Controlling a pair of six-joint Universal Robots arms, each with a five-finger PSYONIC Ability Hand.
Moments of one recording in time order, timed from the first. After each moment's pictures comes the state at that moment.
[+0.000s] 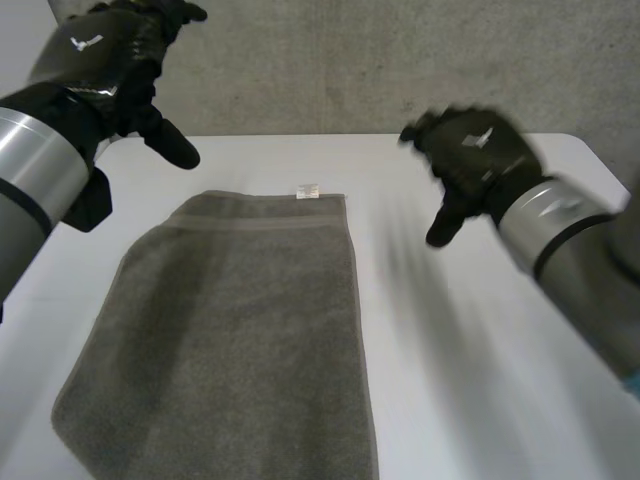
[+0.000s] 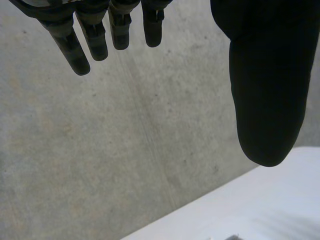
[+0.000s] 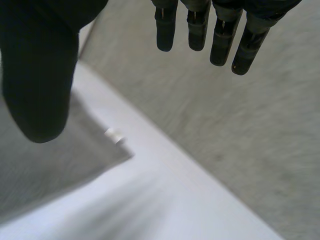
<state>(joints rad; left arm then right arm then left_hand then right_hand) 4.28 -1.56 -1.42 3.11 -1.53 3.16 2.09 -1.38 1.40 0.12 1.51 2.81 0.18 0.16 0.17 0.17 0.03 0.22 0.23 0.21 0.24 0.05</state>
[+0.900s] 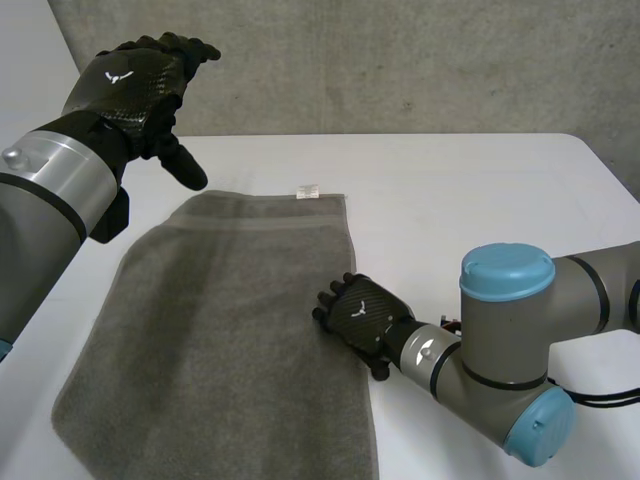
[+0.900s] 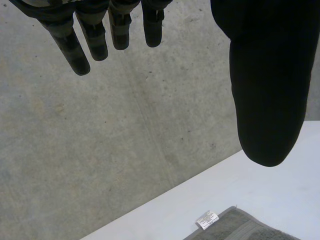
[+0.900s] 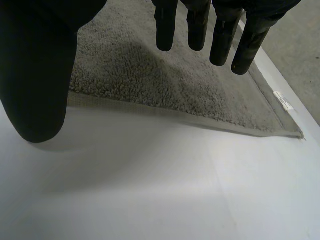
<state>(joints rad) 4.28 -1.64 -1.41 3.12 -1.53 3.20 2.16 -0.95 1.53 -0.12 1.21 2.41 0.18 0.16 0.17 0.17 0.03 0.22 0.23 0.21 0.24 0.05</state>
